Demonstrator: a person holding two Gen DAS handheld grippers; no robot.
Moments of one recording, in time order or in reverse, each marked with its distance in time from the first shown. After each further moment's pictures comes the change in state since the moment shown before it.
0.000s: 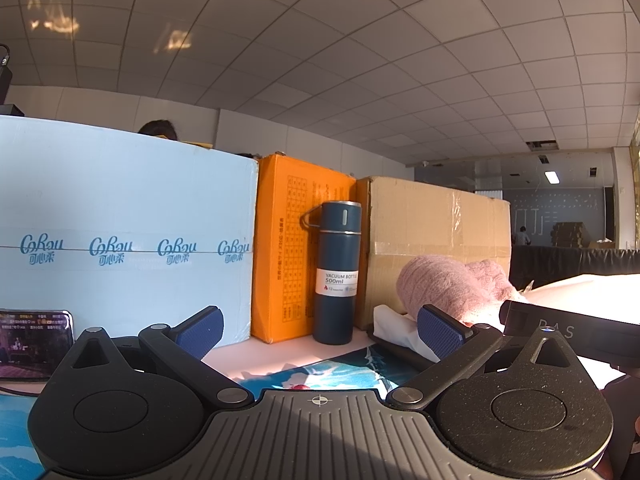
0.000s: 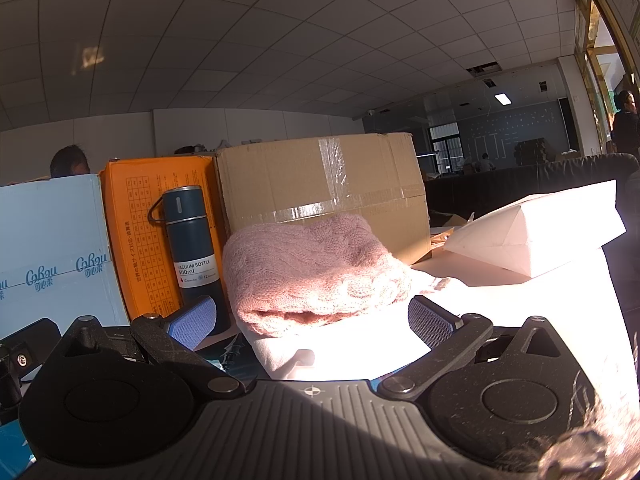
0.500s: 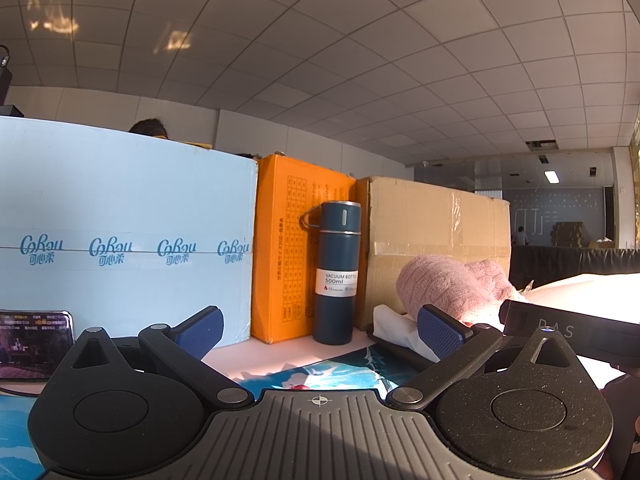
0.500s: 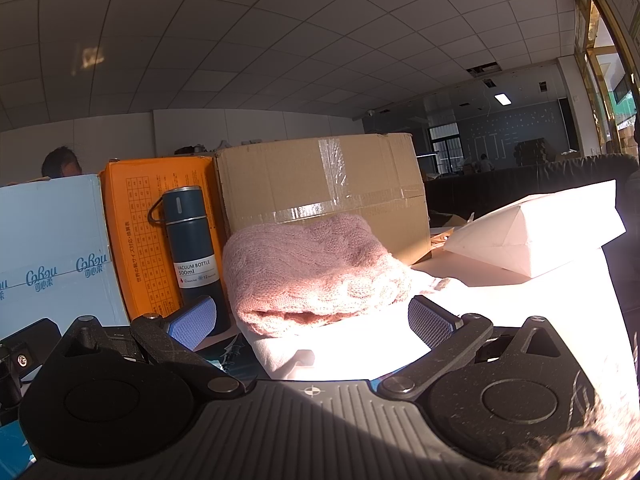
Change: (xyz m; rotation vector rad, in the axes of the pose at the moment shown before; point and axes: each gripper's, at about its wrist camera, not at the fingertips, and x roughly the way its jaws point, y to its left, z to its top) left arm -0.003 0.003 0.003 0.000 -0.003 0.000; right arm 0.001 0.001 0.000 0.000 0.001 0.000
